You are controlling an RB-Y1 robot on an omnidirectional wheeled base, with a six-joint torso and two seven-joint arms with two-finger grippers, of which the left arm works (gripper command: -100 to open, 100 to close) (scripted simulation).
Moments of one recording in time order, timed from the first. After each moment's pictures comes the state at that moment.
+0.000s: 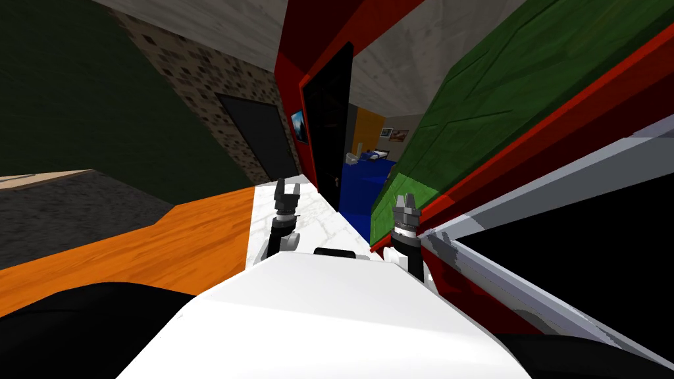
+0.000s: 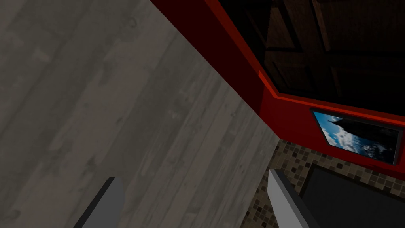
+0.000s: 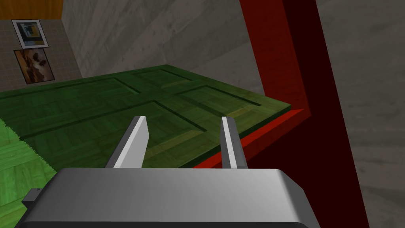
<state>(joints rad) 0.45 0.00 -0.06 -2.19 -0.13 -0.63 0.17</state>
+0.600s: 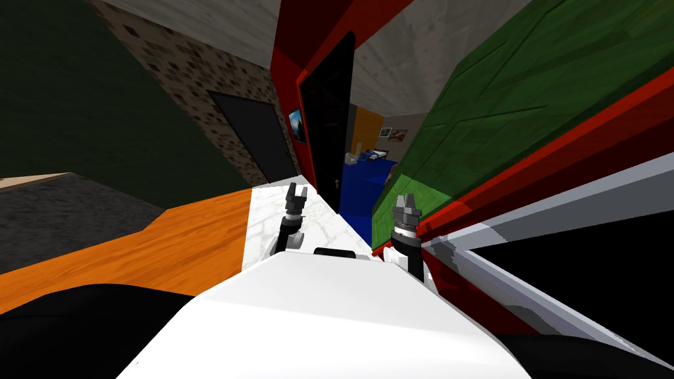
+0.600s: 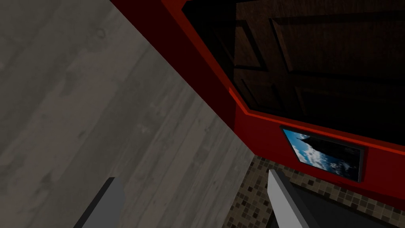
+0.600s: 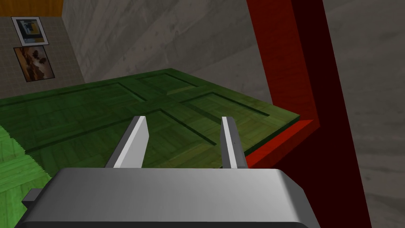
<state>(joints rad) 0.39 0.03 -0.09 -2.06 -0.13 -0.65 0.18</state>
